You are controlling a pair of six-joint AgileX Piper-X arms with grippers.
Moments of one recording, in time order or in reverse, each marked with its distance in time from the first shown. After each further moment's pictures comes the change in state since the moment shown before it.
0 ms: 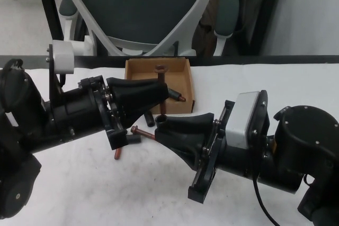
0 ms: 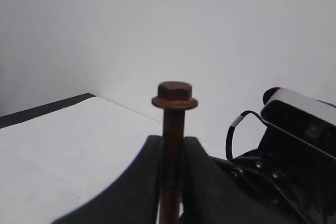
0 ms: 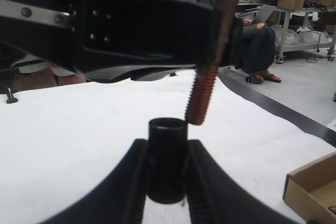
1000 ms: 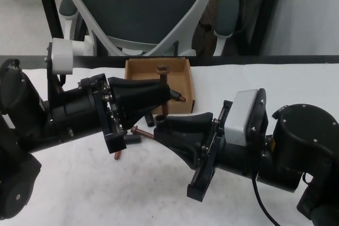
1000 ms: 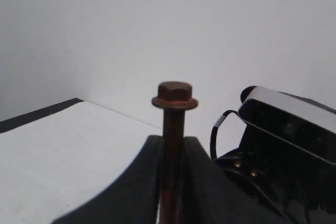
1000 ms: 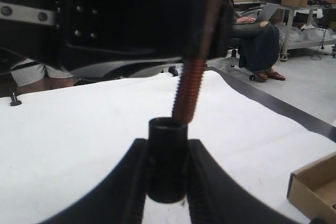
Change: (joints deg) left arm 0.0 -0.1 0.0 -2.4 2.1 -0.8; right arm 0.0 0.0 -0.3 1.4 0.1 1.0
